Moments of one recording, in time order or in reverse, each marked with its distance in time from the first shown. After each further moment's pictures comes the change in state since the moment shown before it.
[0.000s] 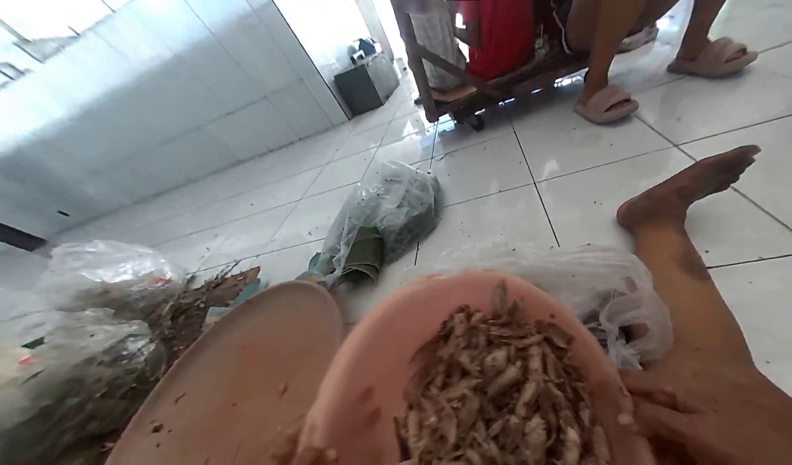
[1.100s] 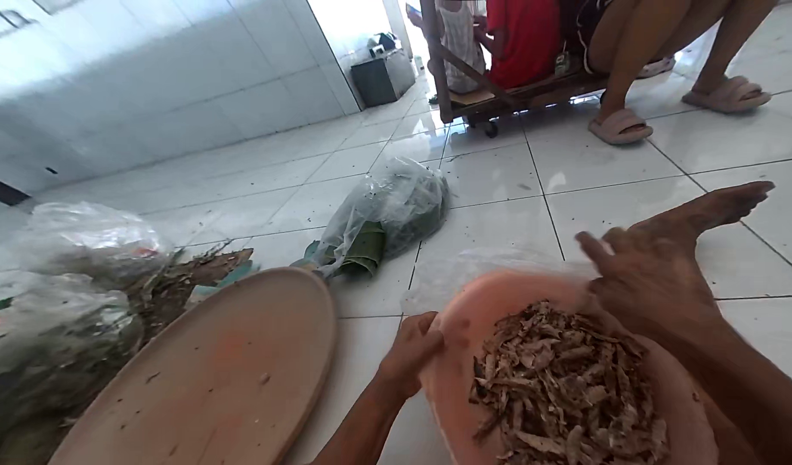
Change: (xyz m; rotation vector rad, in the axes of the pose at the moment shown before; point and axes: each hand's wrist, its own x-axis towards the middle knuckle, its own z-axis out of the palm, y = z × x) left_hand 0.129 -0.032 0.113 -0.202 -0.344 -0.165; right_hand 0.133 -0.036 -0.033 -1.158 0.296 -0.566
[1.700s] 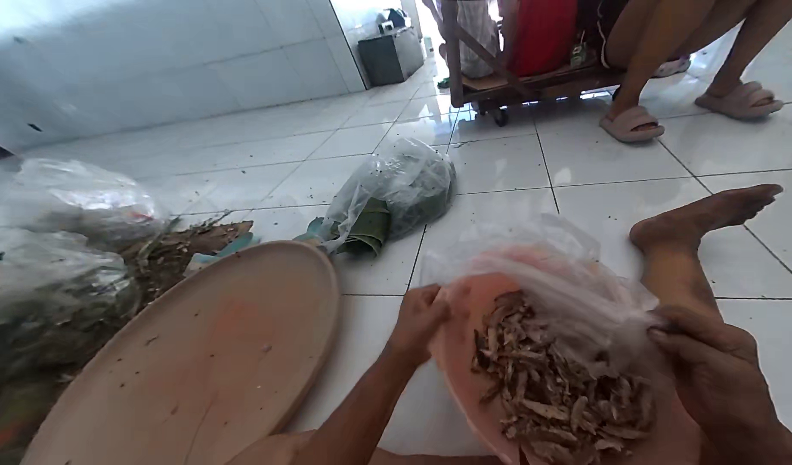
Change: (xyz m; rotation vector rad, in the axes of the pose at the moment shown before) left_hand -0.009 0.007 0.008 0.115 0.123 0.161; right_hand -0.096 0.005 0.040 1.248 0.384 0.058
